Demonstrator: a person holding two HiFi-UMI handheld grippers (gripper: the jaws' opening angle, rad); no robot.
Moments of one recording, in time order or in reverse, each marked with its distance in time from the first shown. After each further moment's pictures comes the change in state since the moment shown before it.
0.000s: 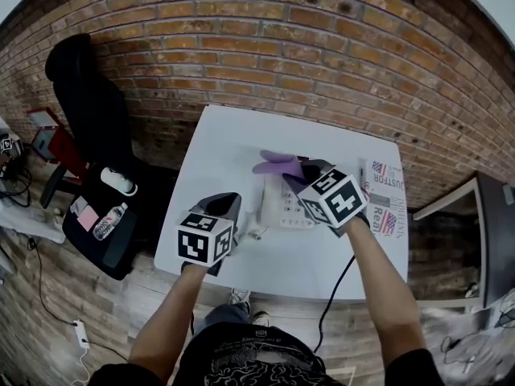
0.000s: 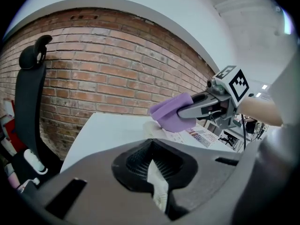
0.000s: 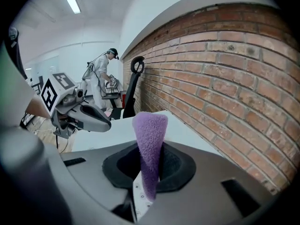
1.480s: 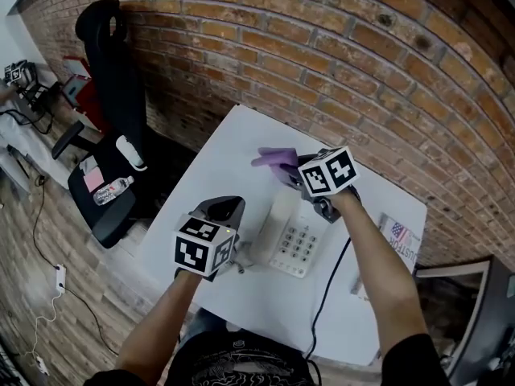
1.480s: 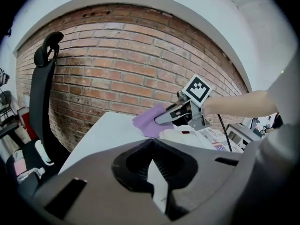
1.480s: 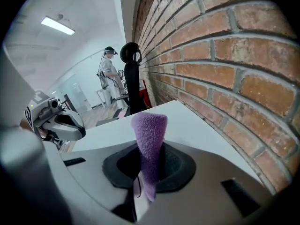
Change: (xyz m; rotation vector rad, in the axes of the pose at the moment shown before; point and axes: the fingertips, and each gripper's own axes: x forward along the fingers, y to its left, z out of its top) left arm 0.063 0.040 0.026 -0.114 0.004 0.204; right arm 0.159 -0.086 0.012 0.088 0.104 0.403
